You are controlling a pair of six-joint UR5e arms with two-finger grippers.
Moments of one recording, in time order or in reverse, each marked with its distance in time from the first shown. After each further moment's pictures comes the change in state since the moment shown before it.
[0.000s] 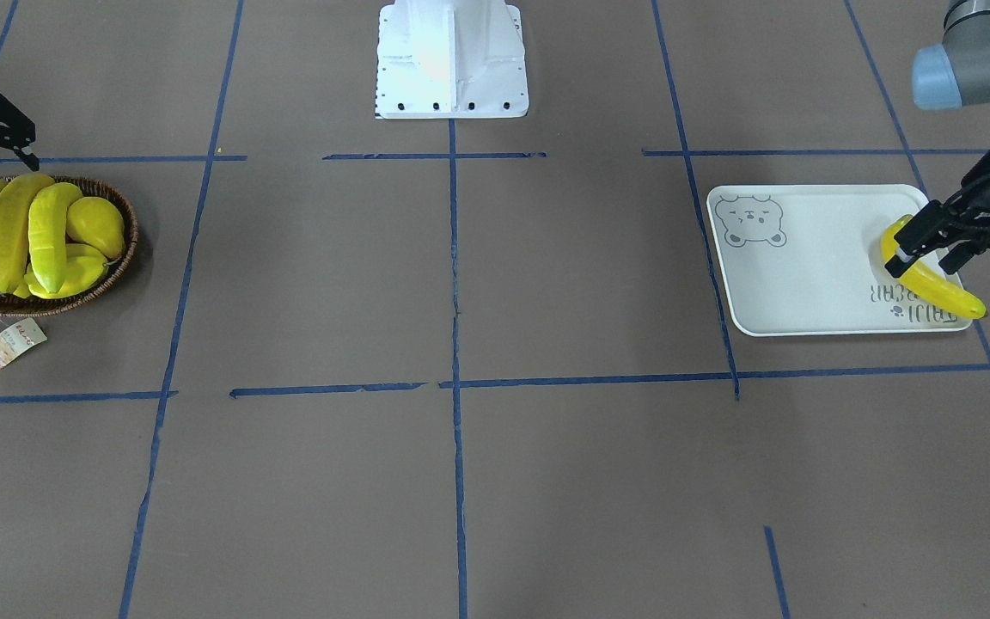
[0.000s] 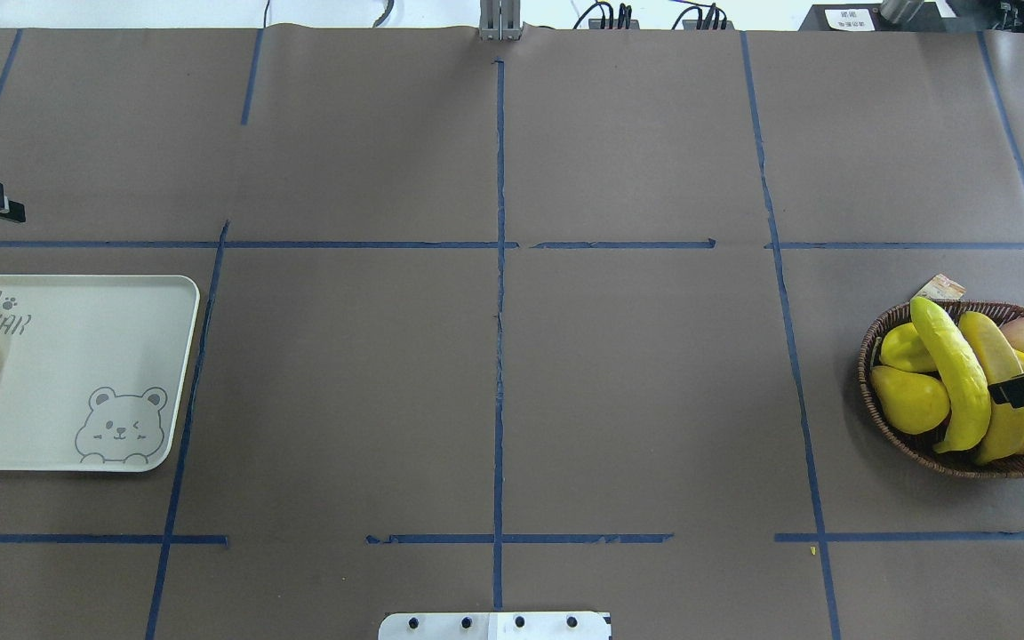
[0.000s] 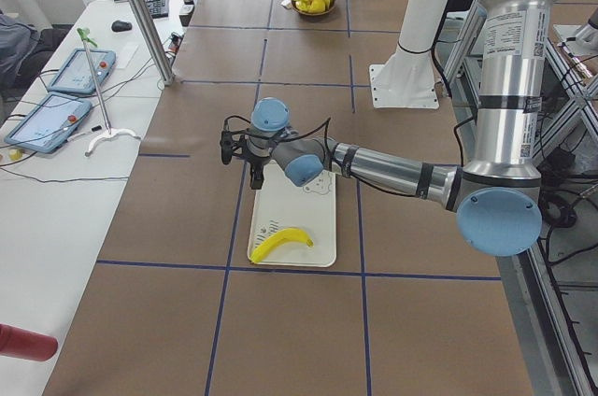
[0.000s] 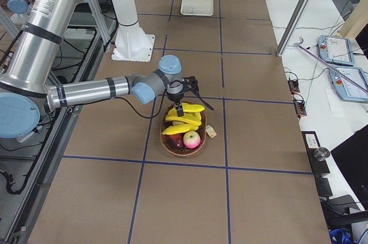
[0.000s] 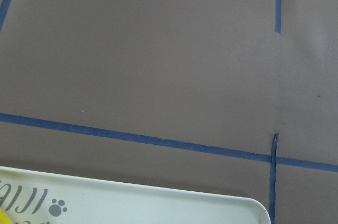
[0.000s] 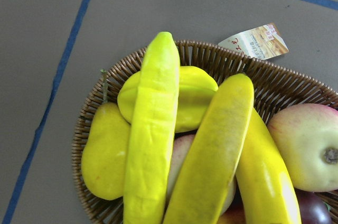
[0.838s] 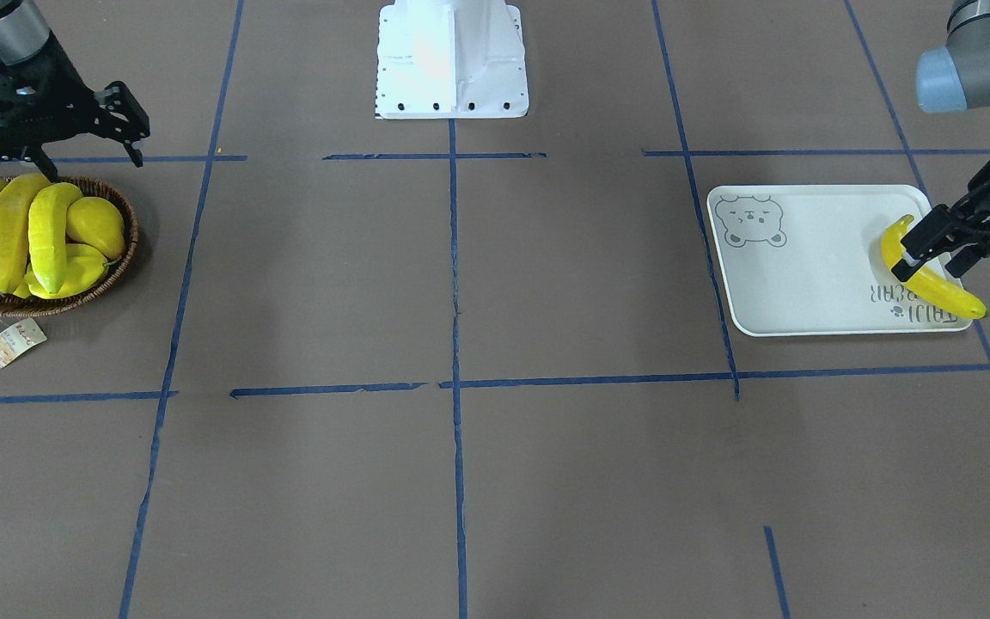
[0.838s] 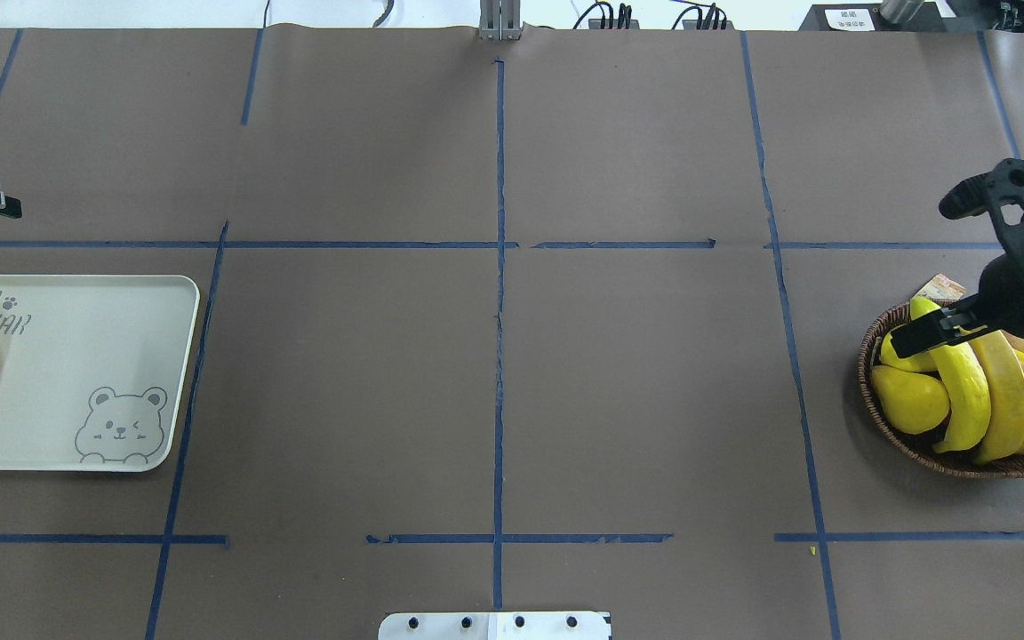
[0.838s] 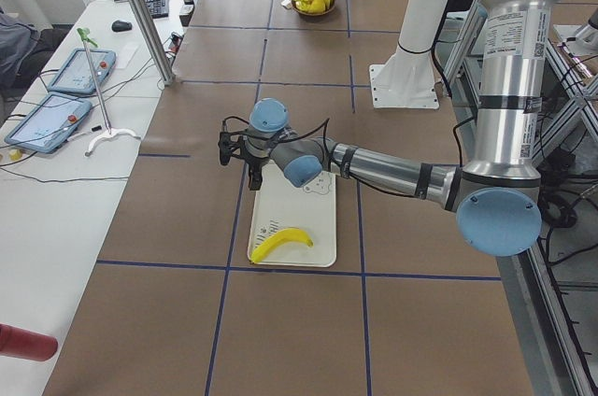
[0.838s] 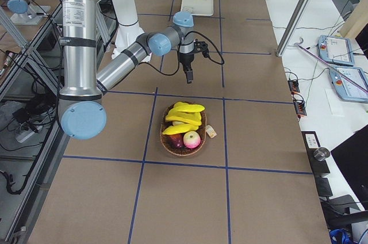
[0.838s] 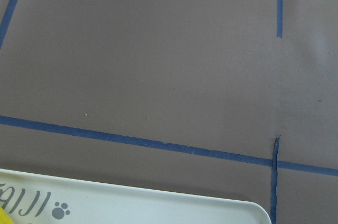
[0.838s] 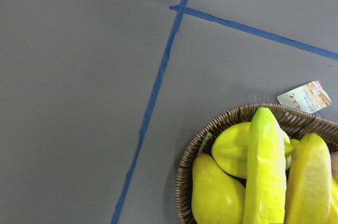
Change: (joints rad) left arm -0.009 -0.009 0.017 -0.001 0.001 0.001; right arm -0.125 0.306 0.272 -0.646 -0.154 0.058
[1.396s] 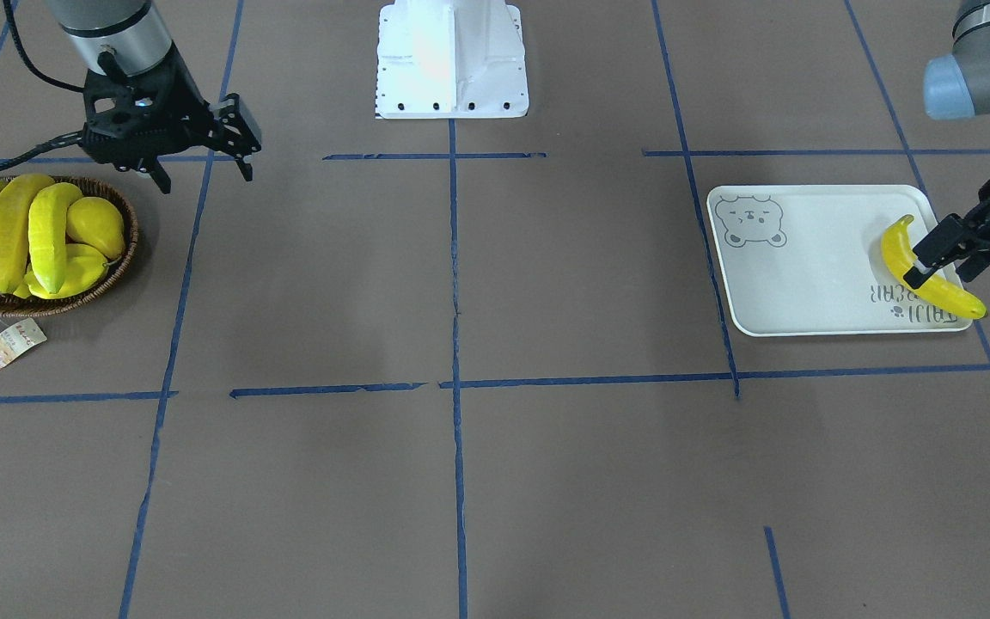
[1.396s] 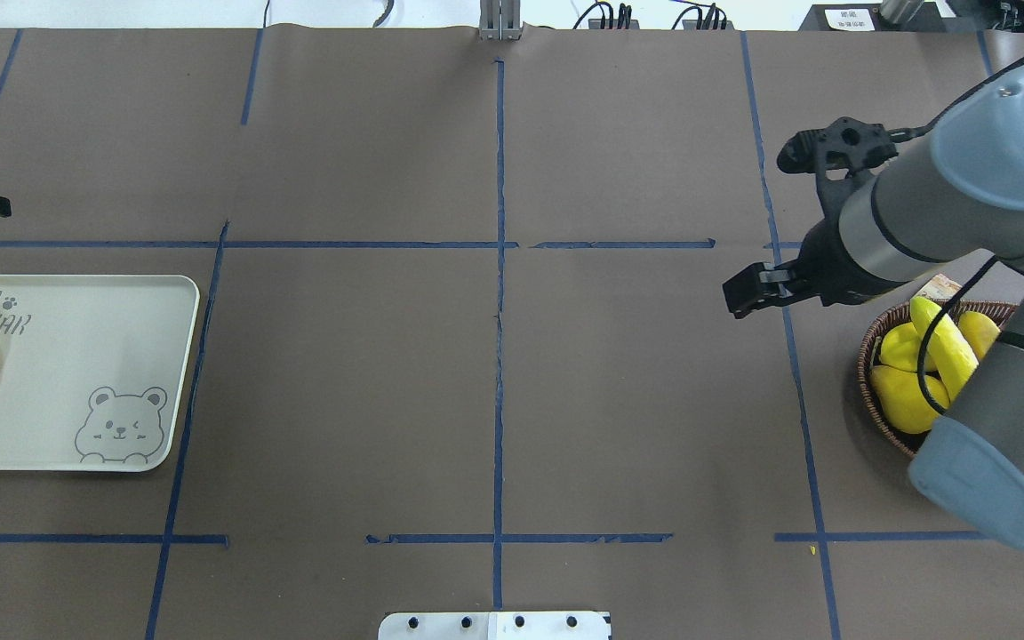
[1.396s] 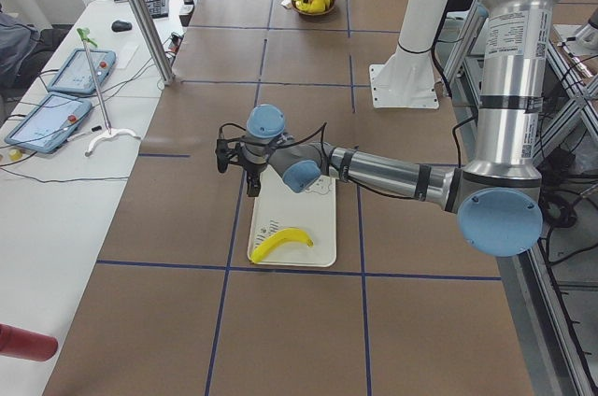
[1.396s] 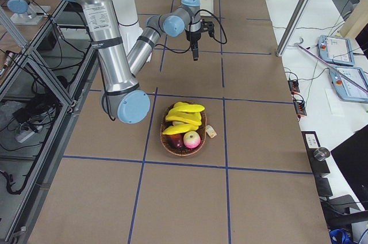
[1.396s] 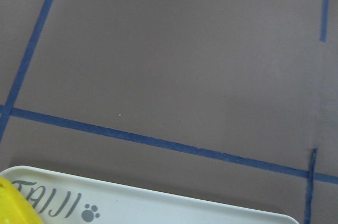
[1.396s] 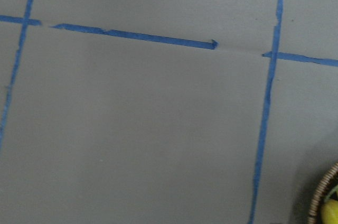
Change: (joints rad) left arm -0.013 -0.002 0.018 0.002 0.000 0.001; right arm -0.120 0.341 -0.071 -0.144 -0.056 0.271
